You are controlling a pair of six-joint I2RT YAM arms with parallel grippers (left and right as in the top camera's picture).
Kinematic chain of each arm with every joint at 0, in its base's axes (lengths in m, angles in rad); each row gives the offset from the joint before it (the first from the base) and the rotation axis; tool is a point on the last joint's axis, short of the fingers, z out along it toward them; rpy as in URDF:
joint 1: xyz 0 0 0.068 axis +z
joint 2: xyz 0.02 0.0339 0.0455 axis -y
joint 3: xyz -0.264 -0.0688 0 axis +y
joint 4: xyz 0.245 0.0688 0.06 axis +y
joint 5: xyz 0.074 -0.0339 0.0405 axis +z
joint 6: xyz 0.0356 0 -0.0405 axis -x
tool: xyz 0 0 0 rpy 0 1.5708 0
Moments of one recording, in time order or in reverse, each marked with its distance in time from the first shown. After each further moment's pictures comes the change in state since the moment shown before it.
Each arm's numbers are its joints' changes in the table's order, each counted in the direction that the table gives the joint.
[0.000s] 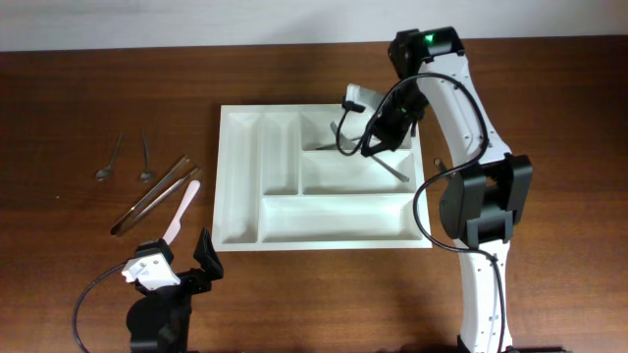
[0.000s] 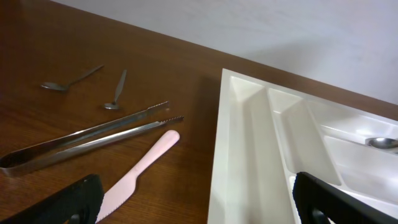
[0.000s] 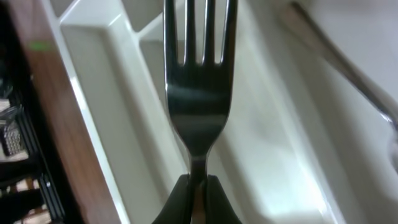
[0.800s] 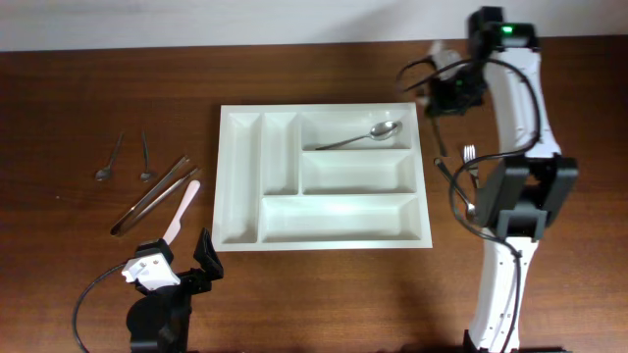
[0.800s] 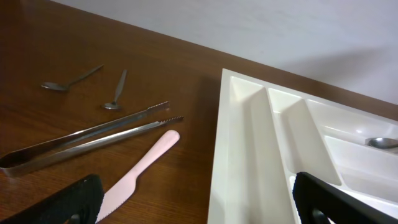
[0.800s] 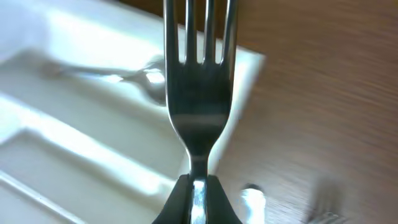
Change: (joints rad) left arm 0.000 0.000 0.000 0.000 0.000 0.000; right arm -0.239 -0.017 -0.066 -0.244 -0.209 -0.594
